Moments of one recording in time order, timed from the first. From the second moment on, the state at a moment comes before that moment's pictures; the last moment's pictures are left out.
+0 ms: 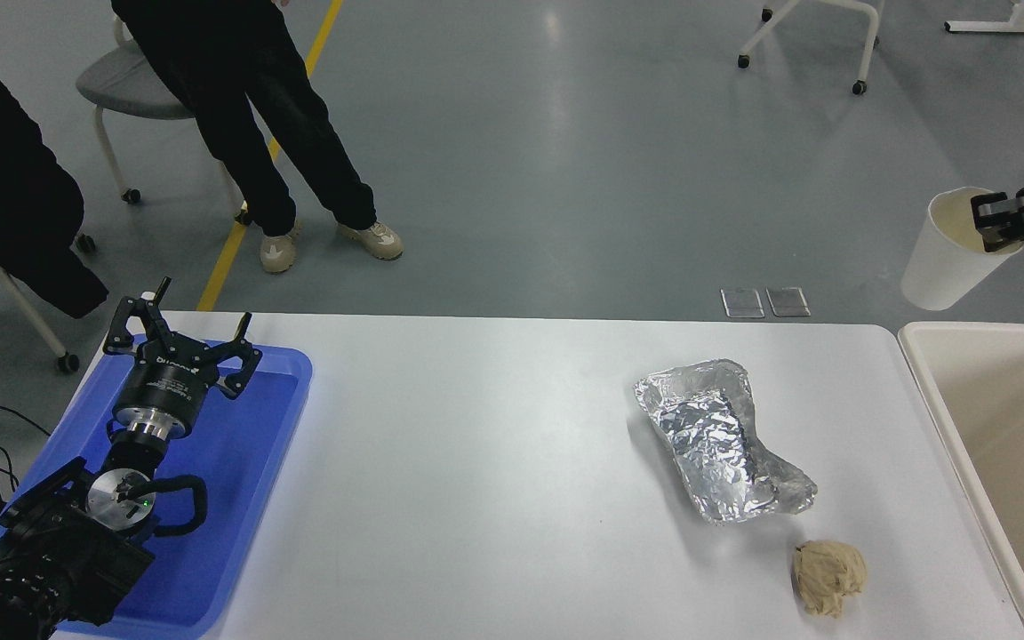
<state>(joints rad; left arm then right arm) -0.64 0.20 -0.88 -0.20 -0.21 -0.79 -0.30 1.94 -0.89 -0.67 1.12 -0.89 0.78 -0.22</state>
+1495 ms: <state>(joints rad) -0.64 0.20 -0.88 -0.20 -0.21 -0.79 -0.30 0.79 -0.64 -0.24 0.30 -0.82 0.27 -0.05</state>
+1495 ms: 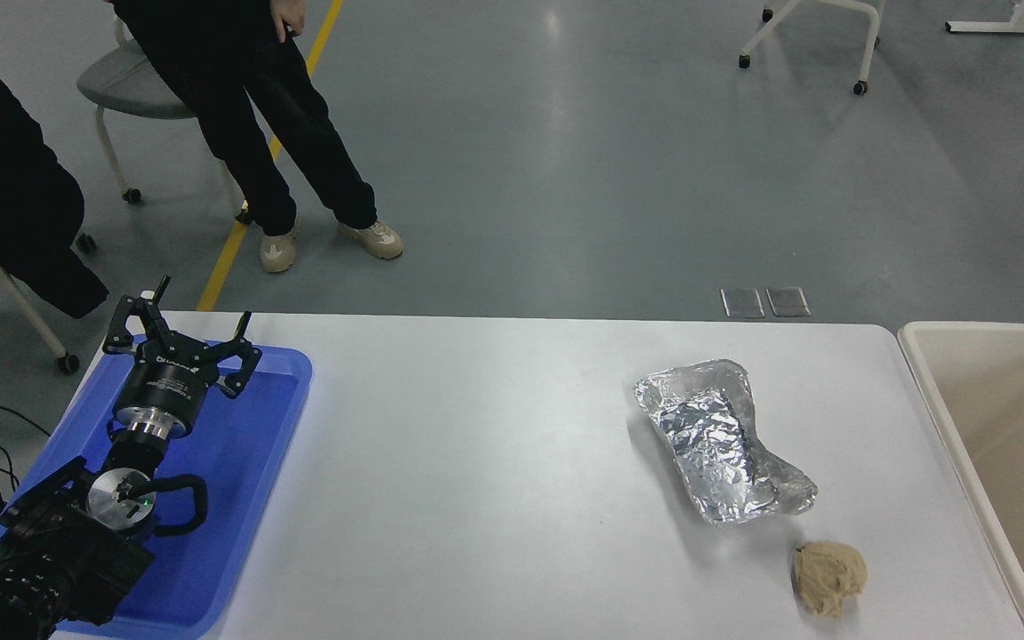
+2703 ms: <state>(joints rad) -0.64 0.20 -0.88 -0.20 -0.21 -0.79 -0.30 1.27 -0.70 -0.70 0.68 -0.77 0.32 -0.04</state>
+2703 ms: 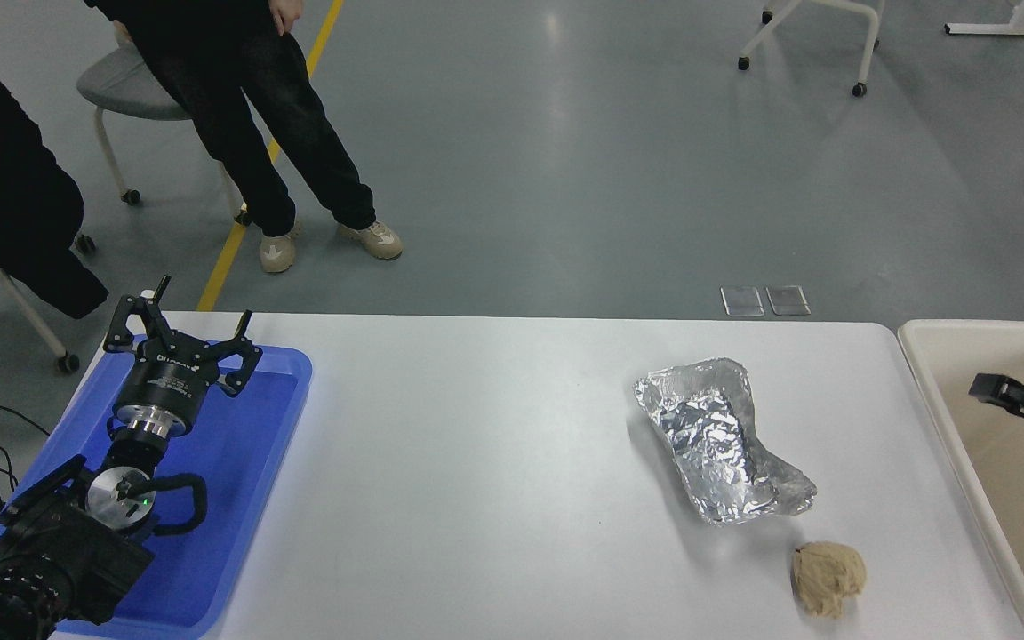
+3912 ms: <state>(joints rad) -0.64 0.20 -0.88 -0.20 -0.21 -0.79 -0.30 2.12 -0.31 -1.07 1.27 -0.29 0.78 -0.05</state>
